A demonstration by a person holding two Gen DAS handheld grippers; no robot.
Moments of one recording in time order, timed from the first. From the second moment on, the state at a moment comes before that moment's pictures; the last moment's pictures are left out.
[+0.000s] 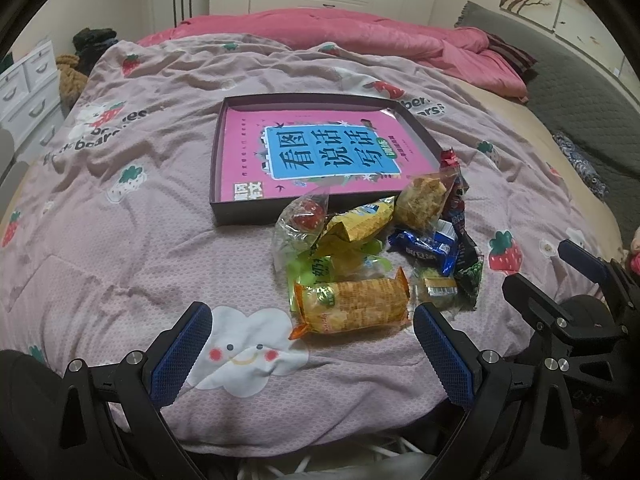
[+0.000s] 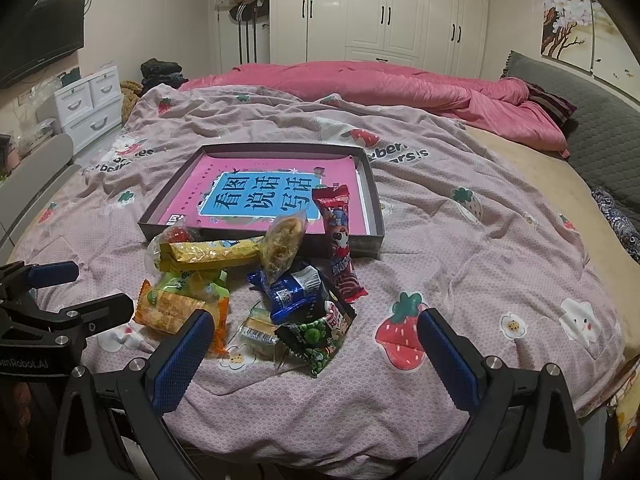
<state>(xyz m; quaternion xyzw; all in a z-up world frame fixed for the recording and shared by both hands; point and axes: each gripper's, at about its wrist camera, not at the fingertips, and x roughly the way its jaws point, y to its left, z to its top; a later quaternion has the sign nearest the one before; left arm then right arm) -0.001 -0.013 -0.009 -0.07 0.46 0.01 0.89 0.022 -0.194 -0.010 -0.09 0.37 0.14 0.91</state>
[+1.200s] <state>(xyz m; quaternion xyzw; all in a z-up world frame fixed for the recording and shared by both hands) 0.002 -0.013 -0.022 -0.09 0.48 -0.01 0.87 0.026 -0.199 -0.018 -0.08 0.39 0.13 0.91</state>
